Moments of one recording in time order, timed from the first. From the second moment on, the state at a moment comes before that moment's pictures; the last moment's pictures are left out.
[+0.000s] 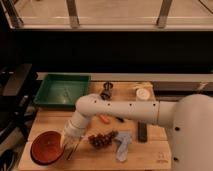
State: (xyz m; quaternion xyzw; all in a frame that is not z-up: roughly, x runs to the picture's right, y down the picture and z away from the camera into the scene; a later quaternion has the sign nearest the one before) arm -0.191 0.260 0.697 -0.56 0.12 0.60 0.56
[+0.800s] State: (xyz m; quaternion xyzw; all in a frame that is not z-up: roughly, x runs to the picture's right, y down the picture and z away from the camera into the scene) arm -0.145 0.138 0.690 -0.51 0.05 0.68 0.53
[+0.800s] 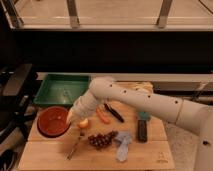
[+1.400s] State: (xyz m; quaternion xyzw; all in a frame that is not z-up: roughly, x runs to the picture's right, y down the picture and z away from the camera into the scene) arm -0.061 0.054 0.736 -0.45 0.11 0.72 0.52
